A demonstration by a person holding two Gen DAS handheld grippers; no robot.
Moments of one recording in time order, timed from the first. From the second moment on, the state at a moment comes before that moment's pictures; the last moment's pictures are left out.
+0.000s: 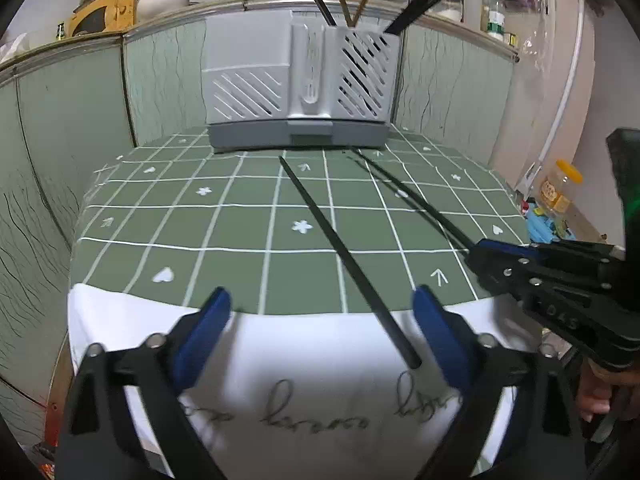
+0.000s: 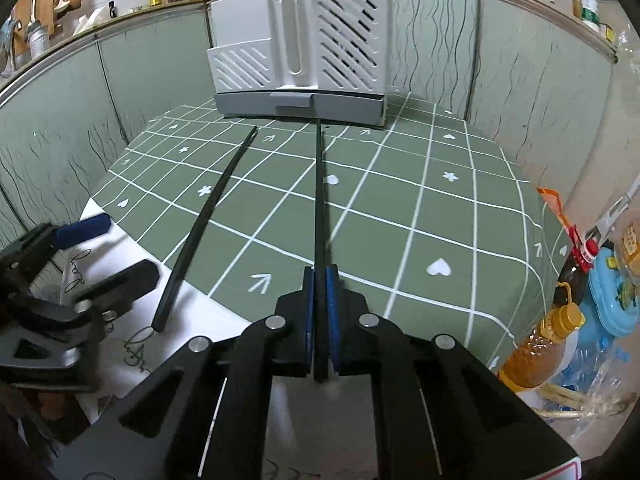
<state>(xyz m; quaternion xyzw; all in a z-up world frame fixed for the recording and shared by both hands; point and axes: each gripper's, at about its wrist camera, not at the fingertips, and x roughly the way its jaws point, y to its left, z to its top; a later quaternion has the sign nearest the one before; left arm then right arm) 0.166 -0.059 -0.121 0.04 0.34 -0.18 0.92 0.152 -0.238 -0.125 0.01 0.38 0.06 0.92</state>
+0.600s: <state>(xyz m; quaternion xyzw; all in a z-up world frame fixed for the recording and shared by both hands) 0.168 -0.072 -0.129 0.07 0.33 -0.13 0.93 0.151 -0.245 -0.124 0.02 0.39 0.06 0.92</state>
